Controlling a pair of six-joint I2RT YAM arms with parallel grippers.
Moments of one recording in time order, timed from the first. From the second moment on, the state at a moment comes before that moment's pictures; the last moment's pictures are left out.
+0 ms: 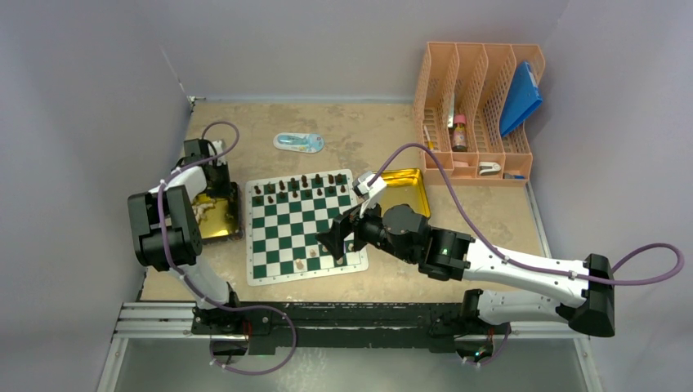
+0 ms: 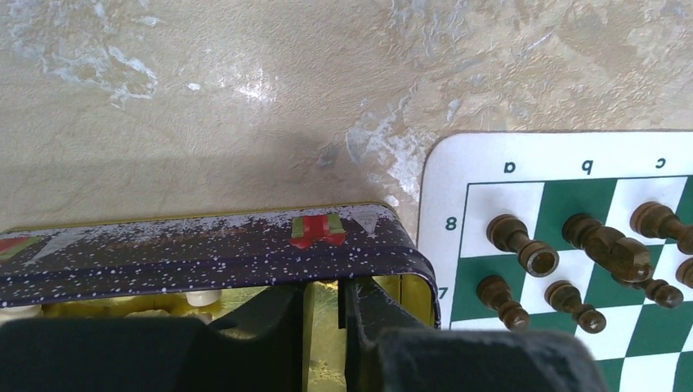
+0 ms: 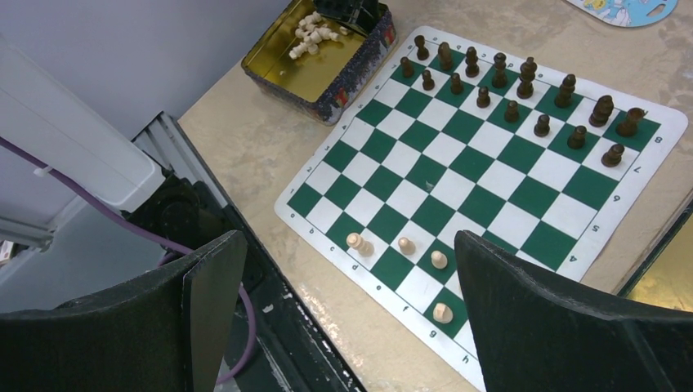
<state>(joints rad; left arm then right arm) 0.24 1.73 1.03 -0.34 0.14 0.01 1.22 1.09 0.90 -0.07 0.24 0.43</state>
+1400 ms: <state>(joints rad) -0.08 1.41 1.34 -0.92 0.55 -0.04 1.19 1.21 0.81 0.28 0.17 -0.29</state>
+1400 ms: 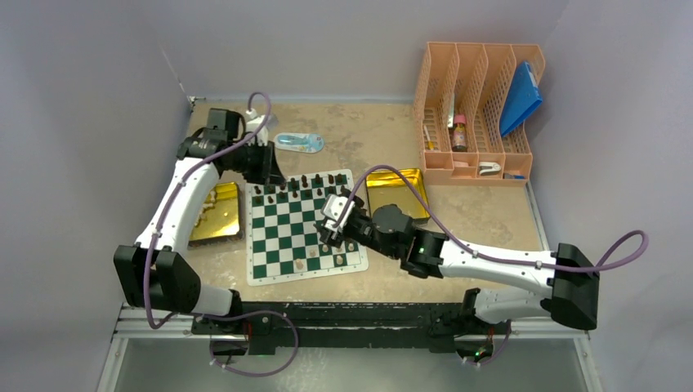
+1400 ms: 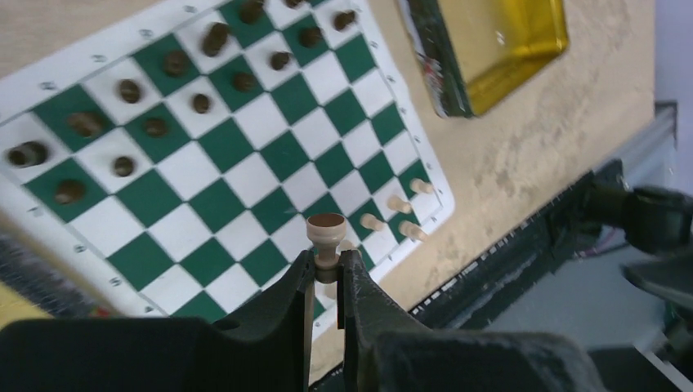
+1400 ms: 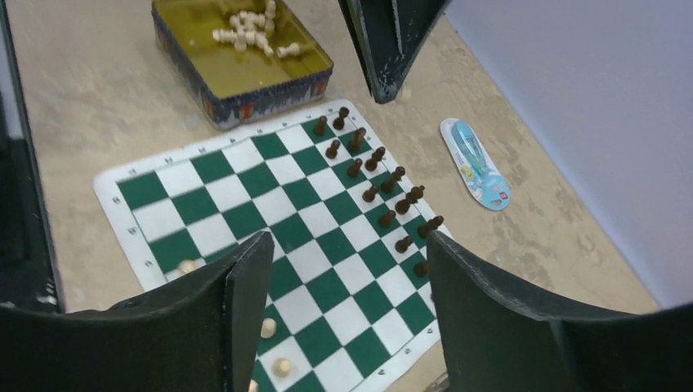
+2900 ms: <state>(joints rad) -0.47 1.43 1.34 -1.05 0.81 0.00 1.01 1.26 0.80 0.15 -0.32 -0.90</state>
